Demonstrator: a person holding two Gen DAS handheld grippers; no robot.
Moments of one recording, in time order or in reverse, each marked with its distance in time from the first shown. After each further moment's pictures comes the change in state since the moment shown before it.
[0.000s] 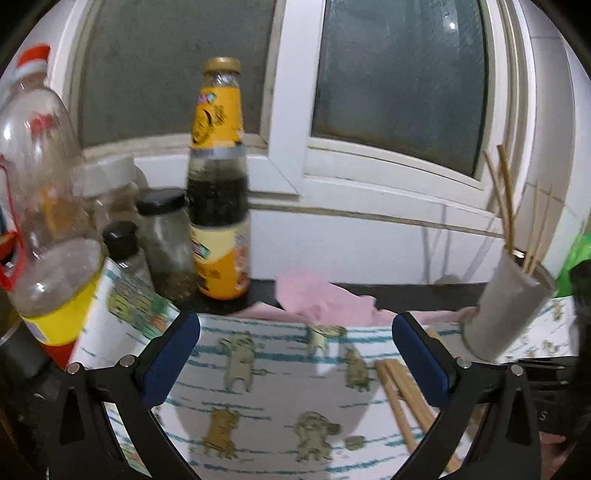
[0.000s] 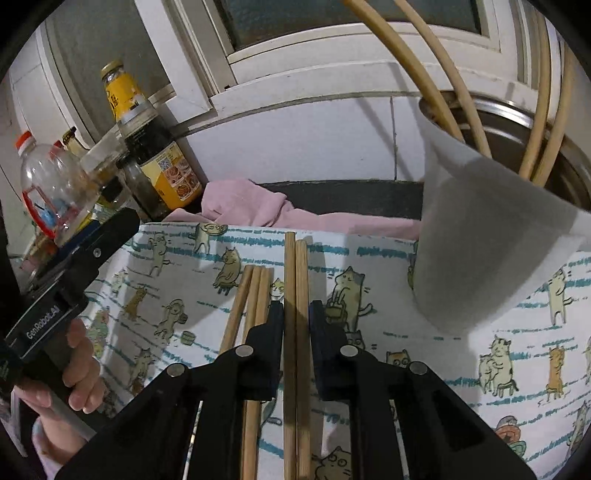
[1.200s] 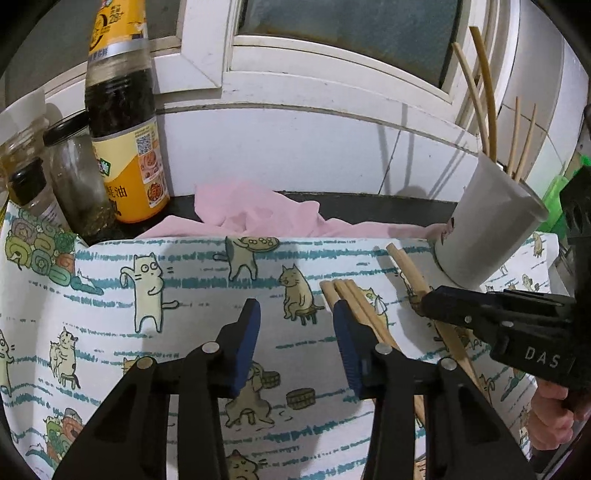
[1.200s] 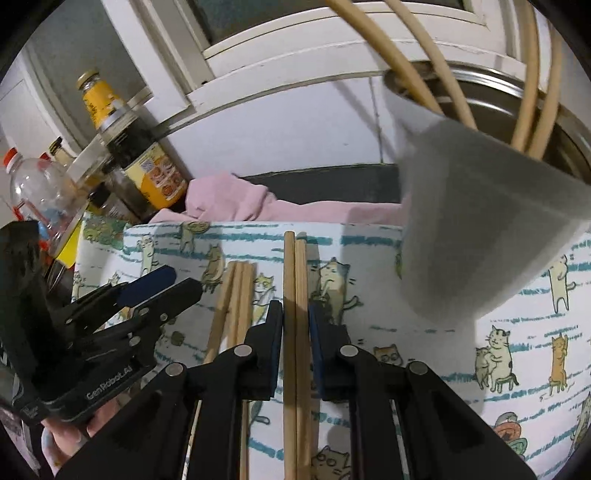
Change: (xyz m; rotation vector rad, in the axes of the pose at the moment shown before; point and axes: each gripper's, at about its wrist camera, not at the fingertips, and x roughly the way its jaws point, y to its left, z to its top) left arm 0.044 -0.031 -0.027 0.075 0.302 -0.142; right arm 0.002 -0.009 -0.003 0.027 0.021 -0.070
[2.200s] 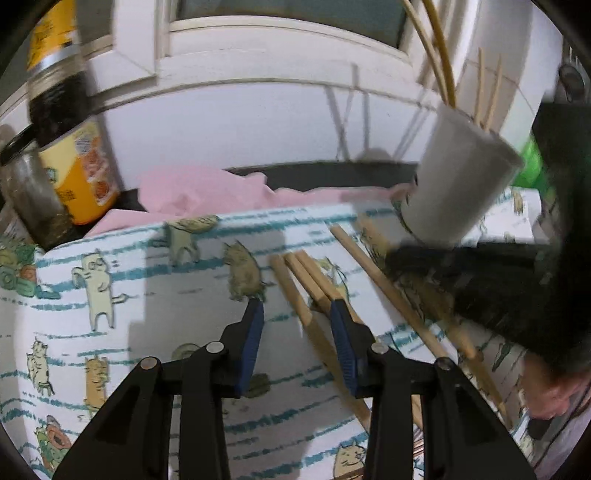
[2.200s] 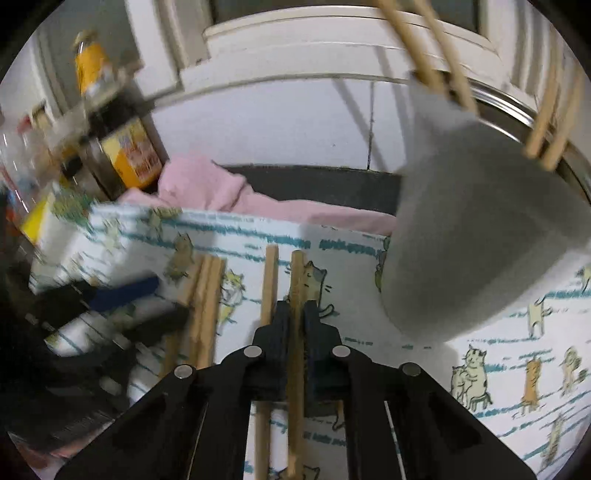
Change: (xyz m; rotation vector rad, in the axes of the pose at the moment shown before) left arm 0.013 -0.028 -0.007 0.129 0.084 -0.068; right arm -0.001 -0.004 0.006 -0.046 -0.028 -0.073
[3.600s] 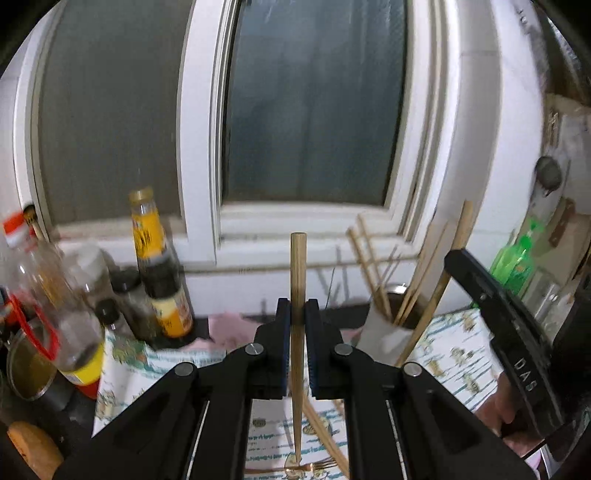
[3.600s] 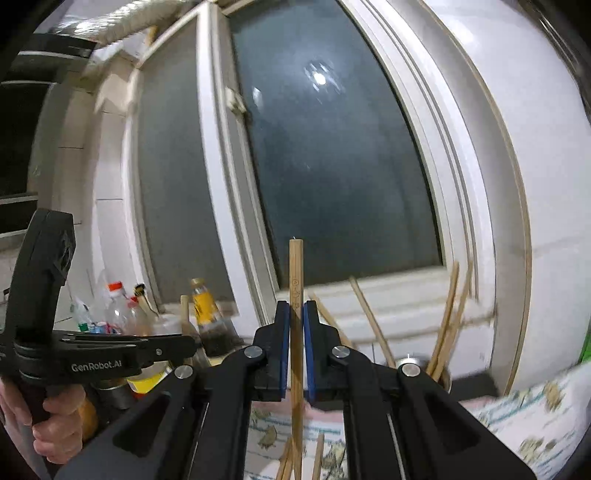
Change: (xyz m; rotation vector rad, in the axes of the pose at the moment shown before) left arm -0.193 -0.048 0.063 -0.059 -0.387 0.112; right arm -0.208 0.009 -0.008 -0.094 -0.860 0.140
